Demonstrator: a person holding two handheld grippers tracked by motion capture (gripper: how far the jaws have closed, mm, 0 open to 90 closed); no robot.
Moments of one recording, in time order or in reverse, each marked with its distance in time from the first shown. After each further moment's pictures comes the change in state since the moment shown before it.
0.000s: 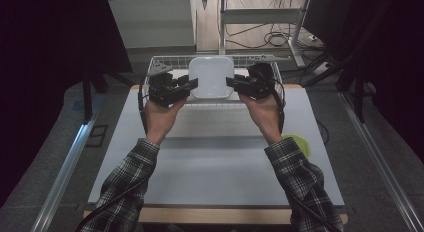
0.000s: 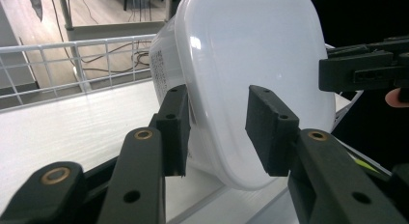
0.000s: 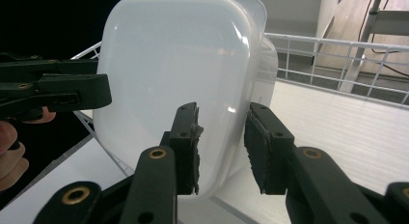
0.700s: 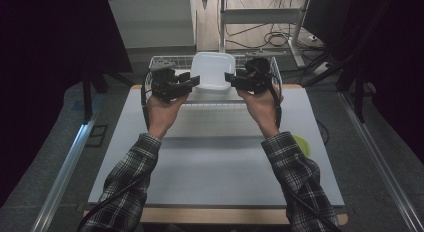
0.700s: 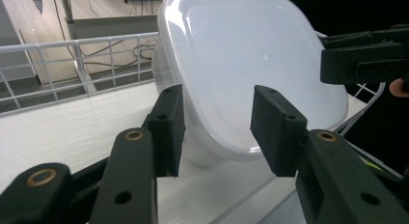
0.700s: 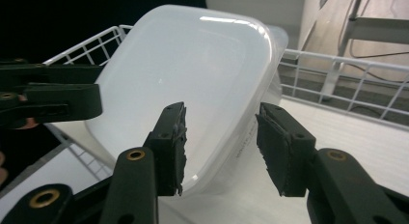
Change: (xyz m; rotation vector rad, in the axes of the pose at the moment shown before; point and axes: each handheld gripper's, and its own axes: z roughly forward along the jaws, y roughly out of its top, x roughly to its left) left arm 0.008 0.006 0.015 0.026 0.012 -0.005; right arm -0.005 0.009 0.014 -0.003 -0.068 -0.022
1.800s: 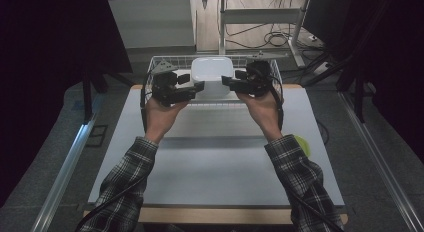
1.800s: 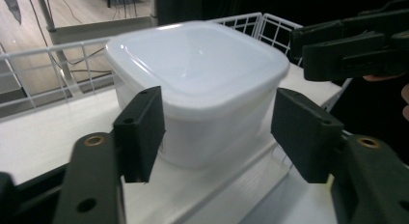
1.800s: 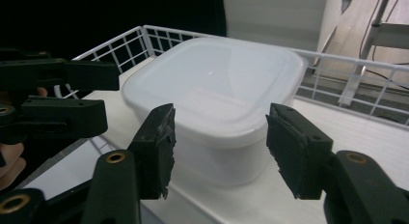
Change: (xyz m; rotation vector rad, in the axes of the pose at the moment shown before) left arm -0.010 -0.006 -0.010 0.010 -0.059 0.075; right arm 0.003 -0.005 -0.007 -0.014 0.084 -0.022
